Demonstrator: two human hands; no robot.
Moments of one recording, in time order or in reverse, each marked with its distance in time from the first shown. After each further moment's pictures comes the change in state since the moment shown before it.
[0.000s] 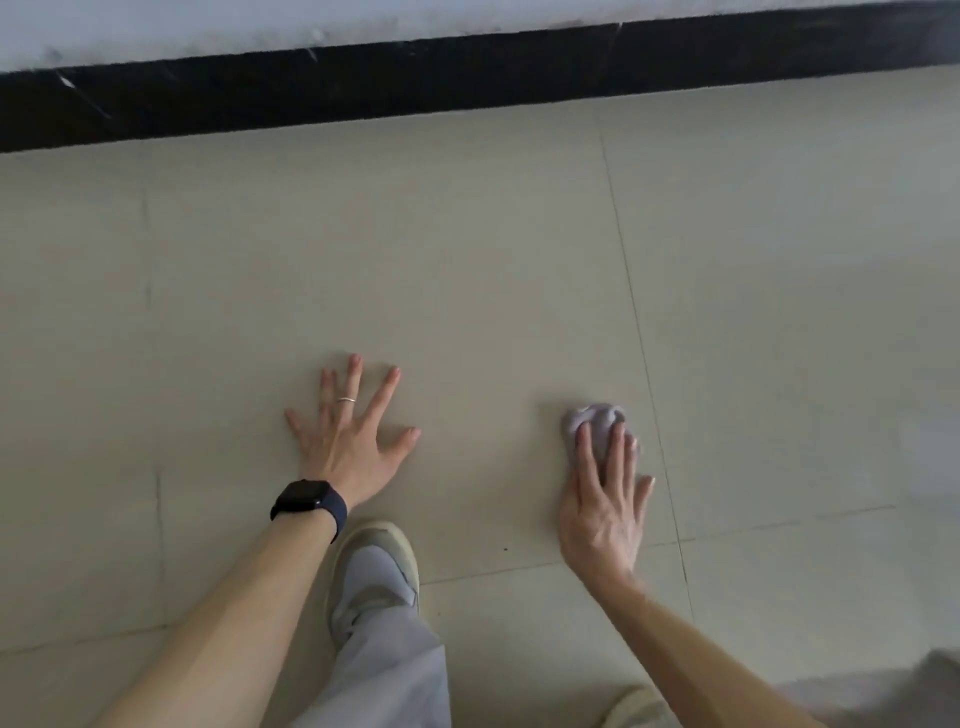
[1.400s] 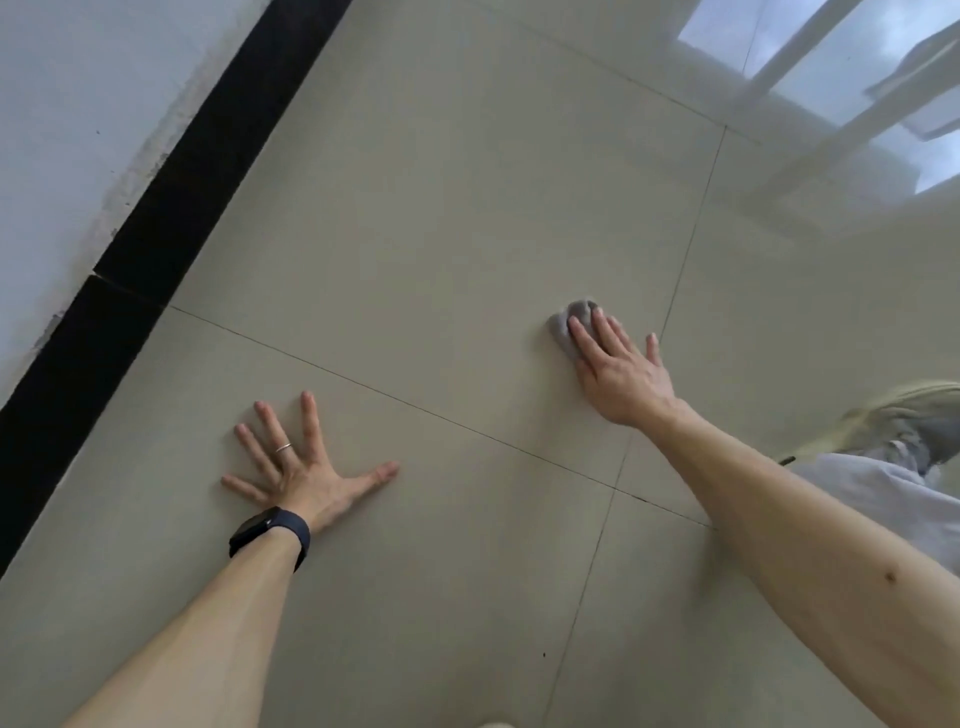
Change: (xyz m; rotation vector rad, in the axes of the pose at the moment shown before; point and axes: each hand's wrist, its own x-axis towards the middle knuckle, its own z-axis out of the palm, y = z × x) left_hand 0.178 0.214 -0.109 0.277 -0.377 0.422; right_hand 0.093 0.133 -0.118 0.097 -0.107 0.703
